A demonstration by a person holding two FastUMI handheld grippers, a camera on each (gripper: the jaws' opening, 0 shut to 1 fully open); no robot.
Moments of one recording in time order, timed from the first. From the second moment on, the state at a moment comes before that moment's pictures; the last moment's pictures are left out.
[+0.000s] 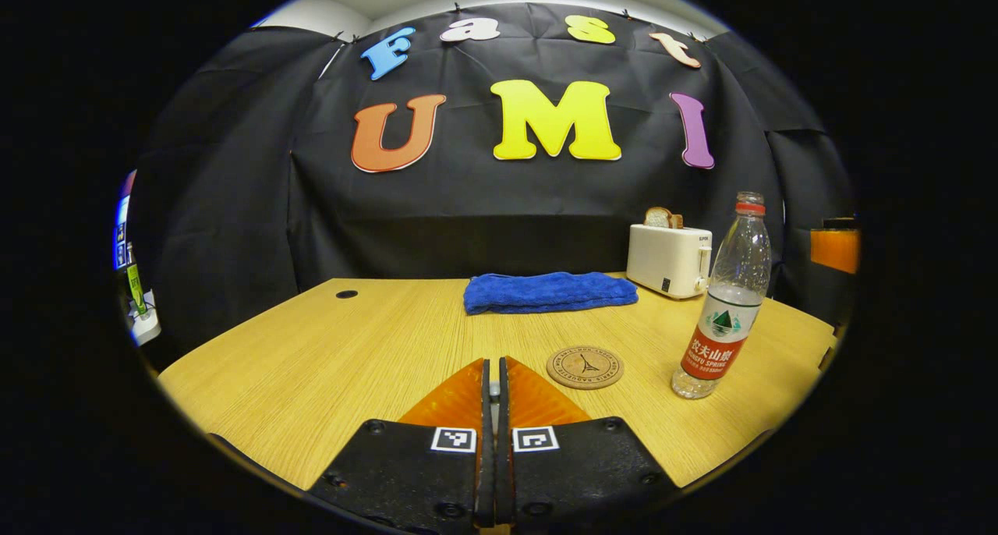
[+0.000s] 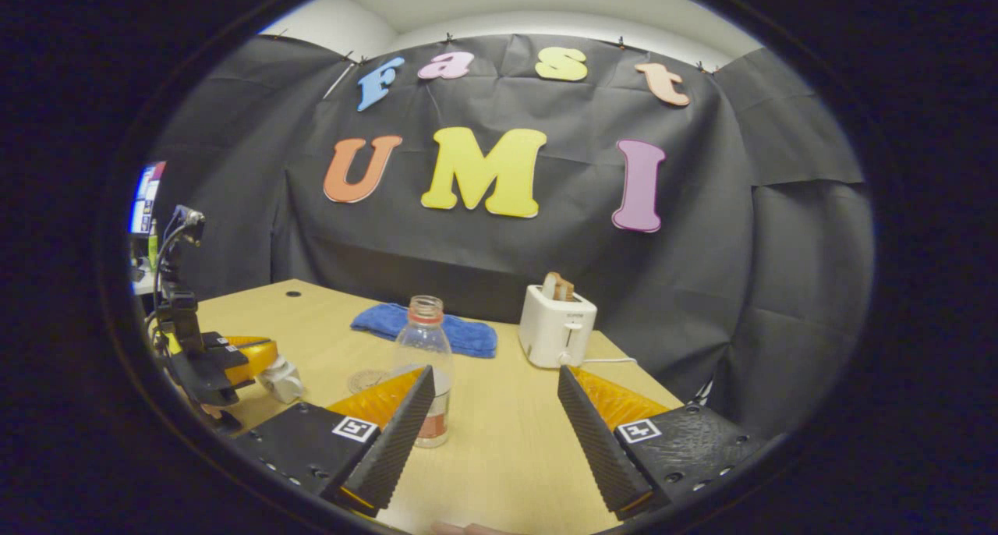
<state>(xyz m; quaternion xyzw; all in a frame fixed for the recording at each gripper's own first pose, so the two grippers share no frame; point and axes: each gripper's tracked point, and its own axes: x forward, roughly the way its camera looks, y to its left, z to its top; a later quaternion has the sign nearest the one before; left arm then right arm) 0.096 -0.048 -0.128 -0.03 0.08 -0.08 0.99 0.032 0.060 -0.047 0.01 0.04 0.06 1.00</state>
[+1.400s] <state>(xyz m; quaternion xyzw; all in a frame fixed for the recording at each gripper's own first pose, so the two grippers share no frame) 0.050 0.032 -0.039 -0.05 0.06 -0.07 0.99 0.124 0.142 -0.096 0.06 0.05 0.08 0.99</state>
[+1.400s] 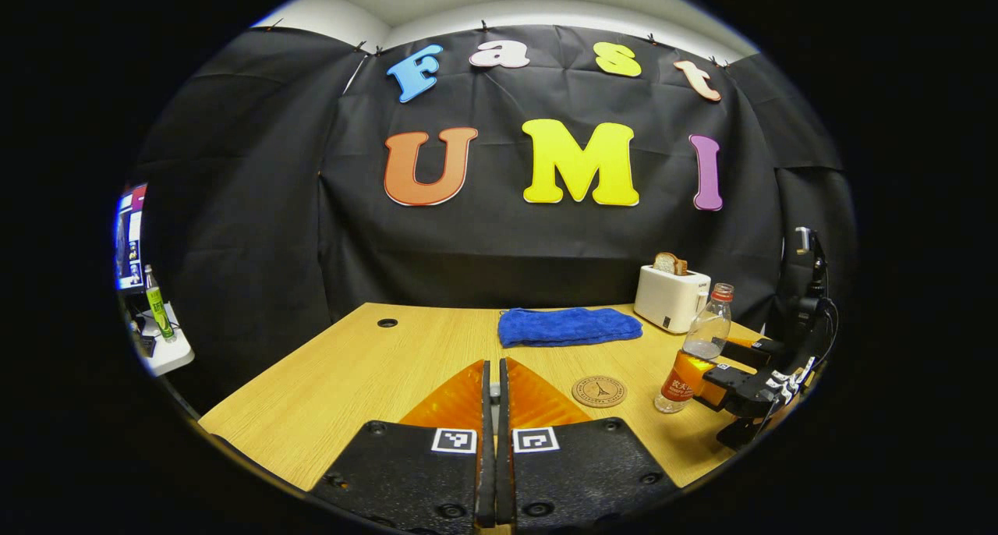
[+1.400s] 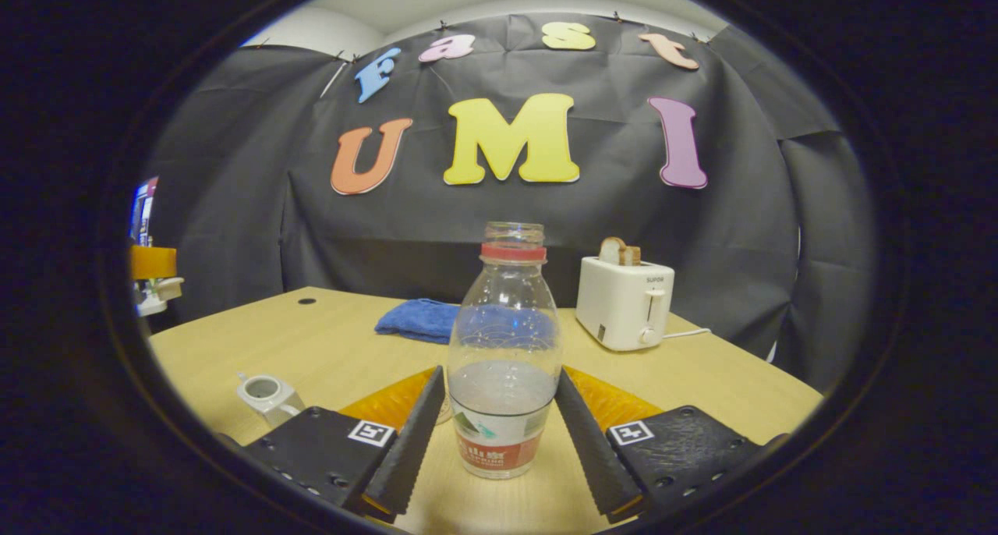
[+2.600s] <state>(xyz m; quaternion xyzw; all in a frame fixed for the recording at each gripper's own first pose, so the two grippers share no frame) 0.021 0.053 -0.006 -0.03 0.02 -0.12 0.99 0.104 0.163 -0.083 -0.36 0.06 0.02 0.93</state>
